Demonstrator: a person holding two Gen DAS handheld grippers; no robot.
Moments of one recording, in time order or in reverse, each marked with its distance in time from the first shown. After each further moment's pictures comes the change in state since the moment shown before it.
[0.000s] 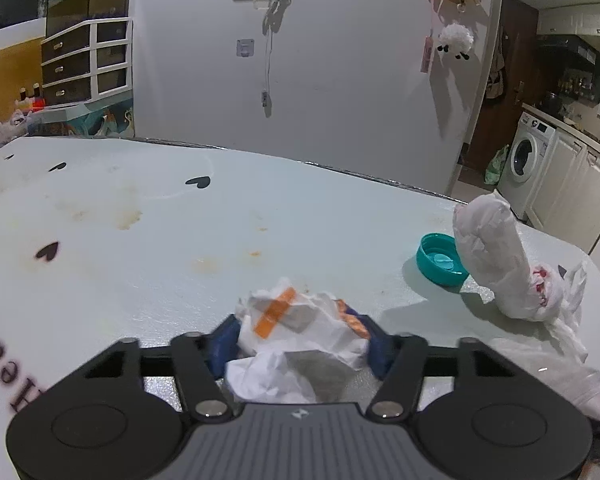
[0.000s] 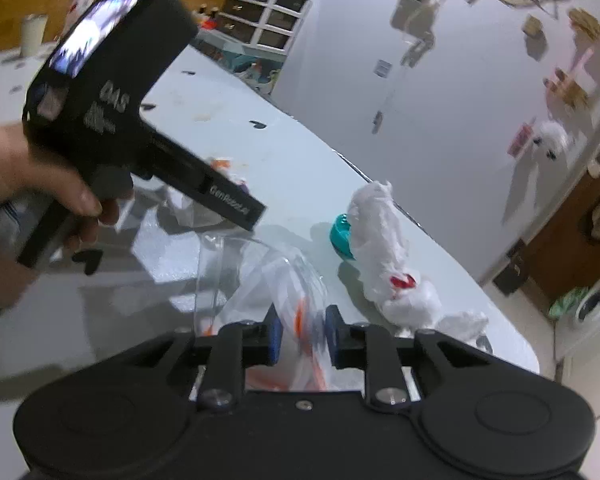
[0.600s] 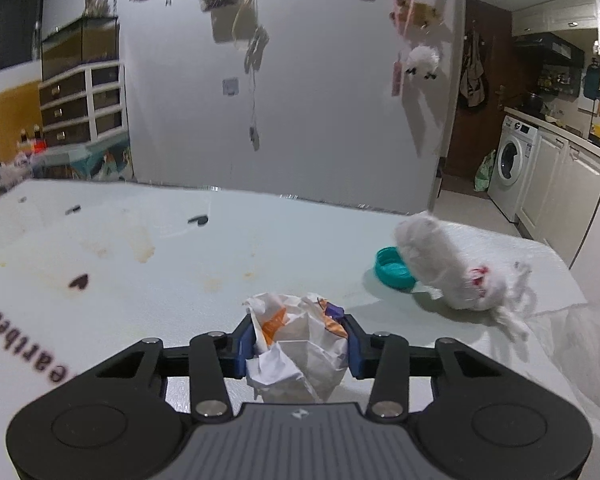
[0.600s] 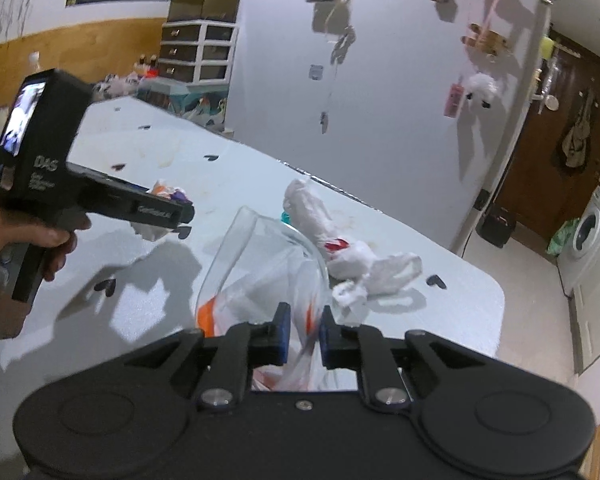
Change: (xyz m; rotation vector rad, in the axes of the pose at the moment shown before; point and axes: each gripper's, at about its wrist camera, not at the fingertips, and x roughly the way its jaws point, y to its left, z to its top) left arm -0.071 -0.026 -0.006 0.081 -0.087 0.012; right arm -0.076 -0.045 -0.033 0.258 -0.044 -0.020
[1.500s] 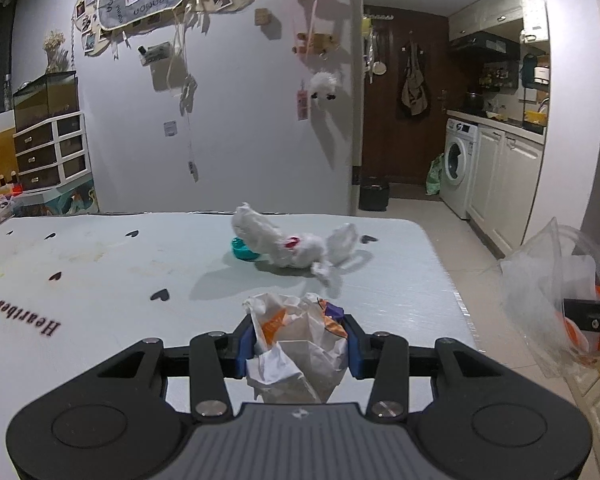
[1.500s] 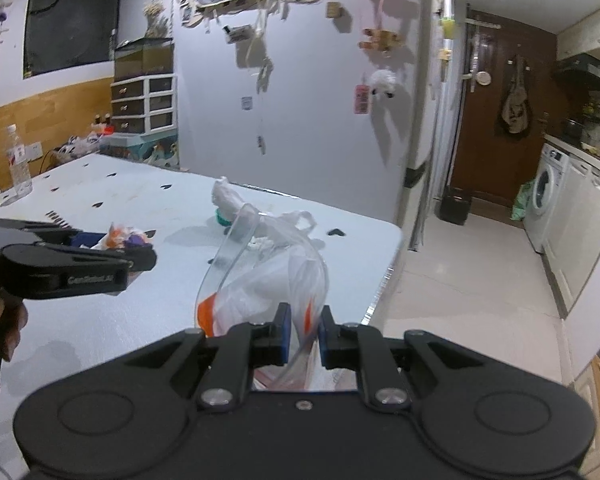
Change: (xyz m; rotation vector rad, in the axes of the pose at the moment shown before) left arm -0.140 -0.137 -0.063 0.099 -0.077 -0.082; right arm -0.127 -0.072 -0.090 0.202 -0.091 -0.076
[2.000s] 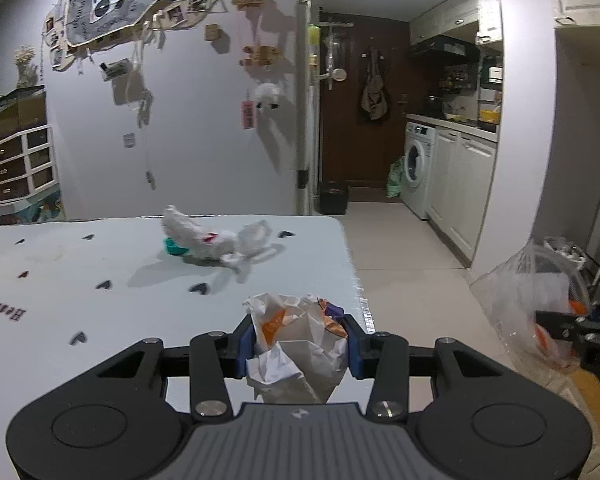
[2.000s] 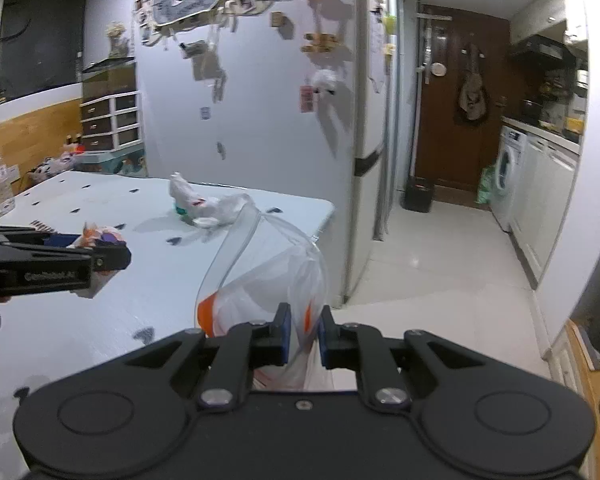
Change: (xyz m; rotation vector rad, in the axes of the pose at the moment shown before) left arm -0.050 -0.081 -0.021 0.029 -0.021 -0.098; right arm -0.071 -0.057 -0.057 0.089 -0.016 -0.082
